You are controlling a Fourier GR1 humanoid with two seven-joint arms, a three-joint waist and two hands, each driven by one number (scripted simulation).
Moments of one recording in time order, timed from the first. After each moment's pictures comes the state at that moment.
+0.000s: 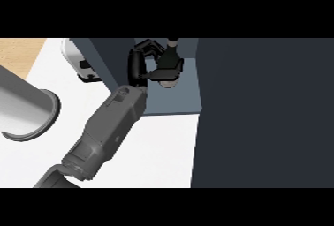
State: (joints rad) left arm -1.01 0.00 -0.17 -0.44 0.45 0.53 -0.65; right arm -0.07 -0.03 0.03 -2.46 -0.14 0.17 0.62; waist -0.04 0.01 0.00
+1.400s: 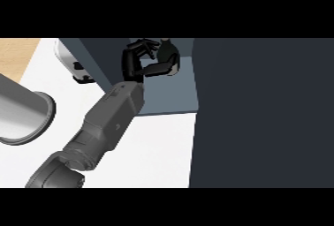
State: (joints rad) left arm -1.14 0.00 0.03 -0.15 0.53 0.42 -0.76; right arm -0.06 -0.01 0.07 -2.44 -0.14 0.19 0.58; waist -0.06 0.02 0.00
